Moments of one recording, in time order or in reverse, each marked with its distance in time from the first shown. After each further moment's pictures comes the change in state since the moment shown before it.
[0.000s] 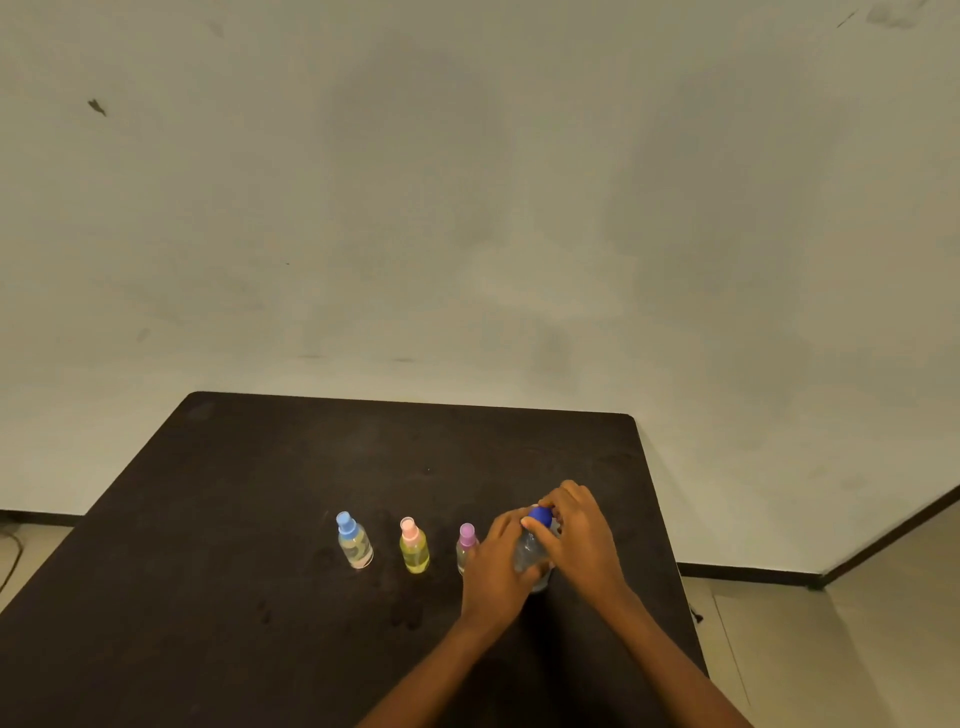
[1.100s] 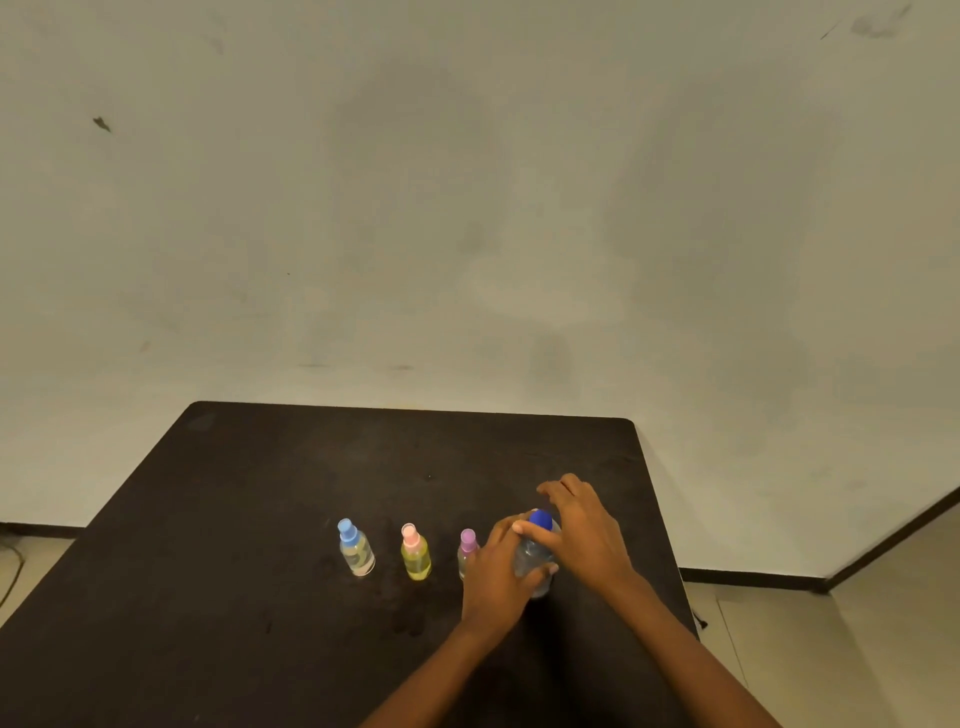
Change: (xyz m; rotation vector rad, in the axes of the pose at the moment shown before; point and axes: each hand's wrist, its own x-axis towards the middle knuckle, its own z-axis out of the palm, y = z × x) left_hand 0.000 -0.002 0.002 -0.049 -0.010 -0.001; right_hand 0.008 -0.013 -0.019 -0.165 -0.170 0.019
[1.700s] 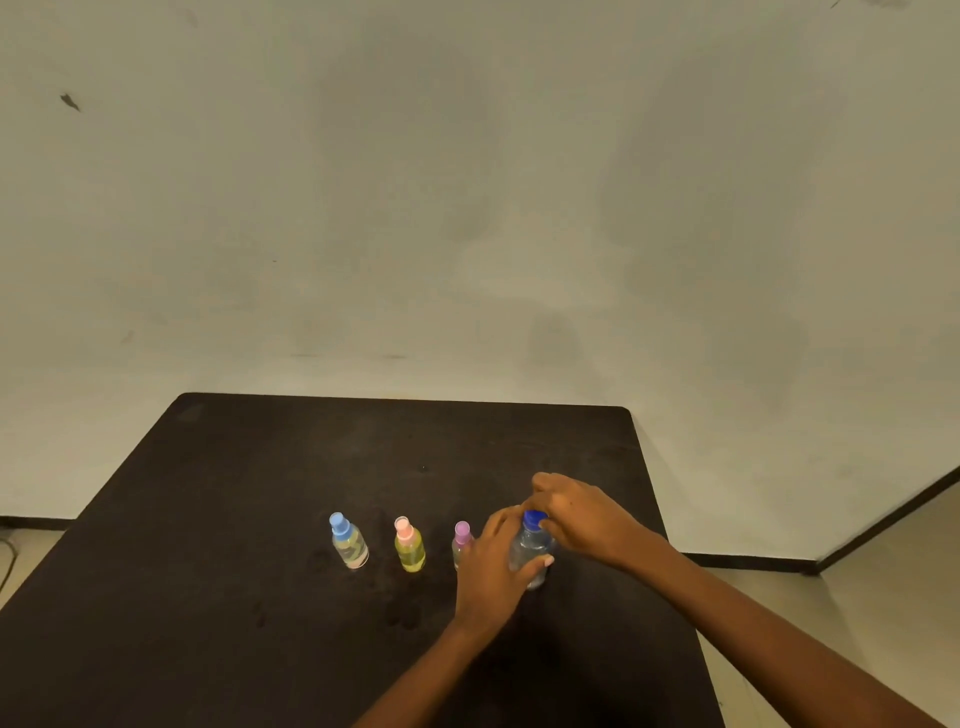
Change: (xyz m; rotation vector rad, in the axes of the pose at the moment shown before) left_hand 0.003 -0.007 0.009 -0.021 0.019 0.003; right_hand 0.022 0.004 -0.022 -0.315 -0.388 -0.248
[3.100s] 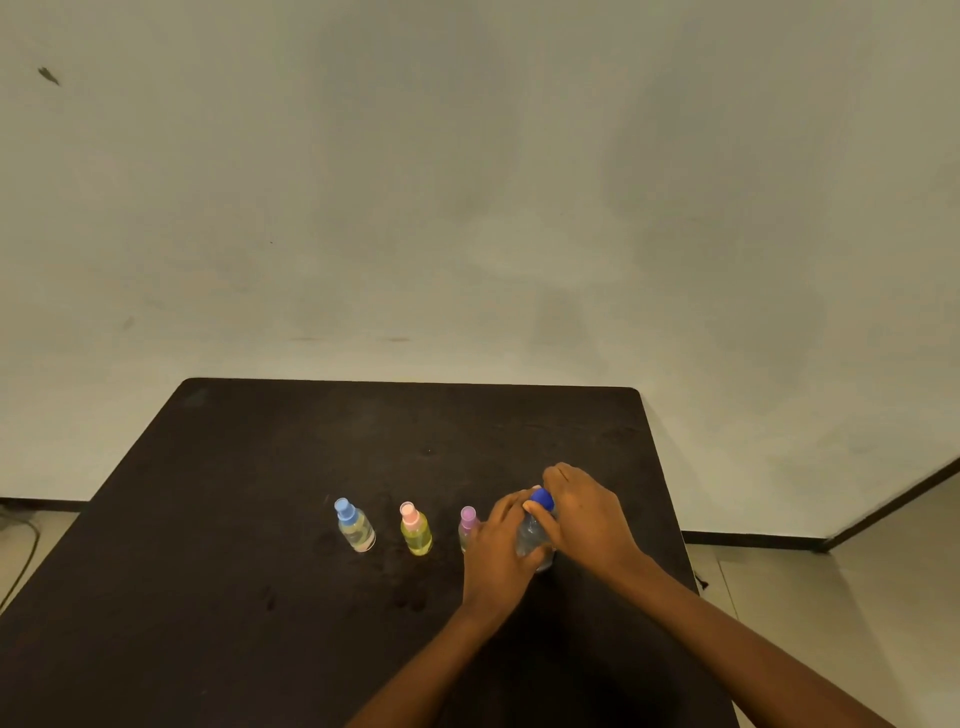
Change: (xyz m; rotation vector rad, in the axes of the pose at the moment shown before) left_hand -0.002 0.009 -0.011 0.128 -0.043 -0.011; right_hand 0.004 -0.010 0.026 0.153 0.122 0.277
